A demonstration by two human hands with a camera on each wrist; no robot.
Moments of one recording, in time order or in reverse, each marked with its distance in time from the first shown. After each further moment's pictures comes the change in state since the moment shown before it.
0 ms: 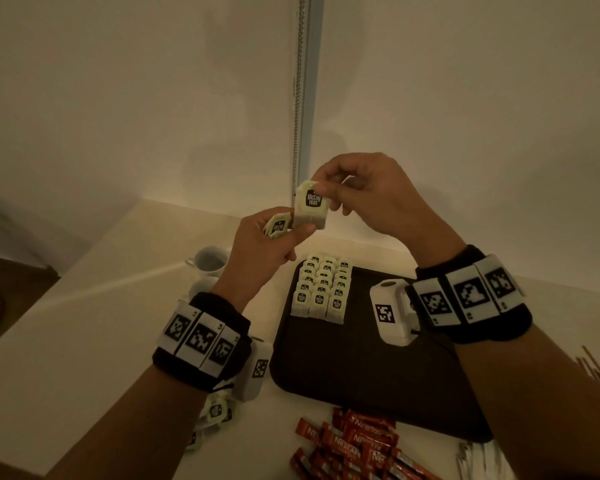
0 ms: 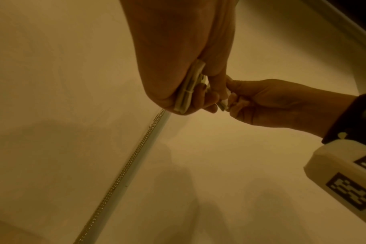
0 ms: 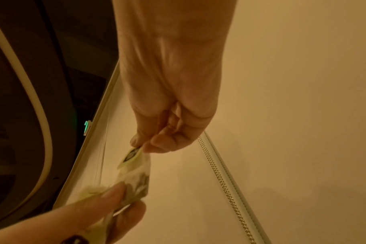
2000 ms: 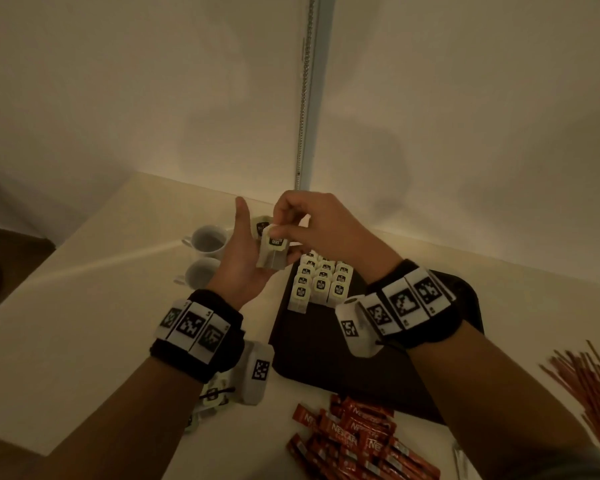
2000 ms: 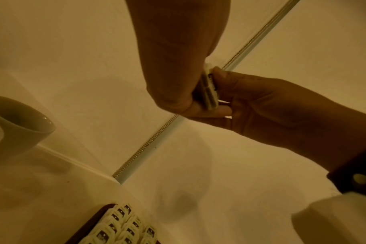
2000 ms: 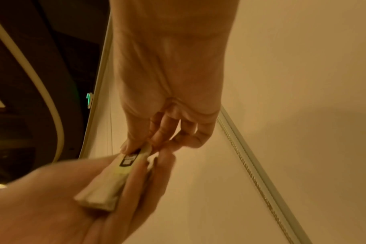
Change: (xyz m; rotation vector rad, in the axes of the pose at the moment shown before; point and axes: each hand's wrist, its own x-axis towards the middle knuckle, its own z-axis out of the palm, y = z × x) left_hand 0.004 -0.046 -0.011 -0.627 0.008 -0.471; right_hand 0.001 0.049 0.073 -0.018 -0.222 0.036
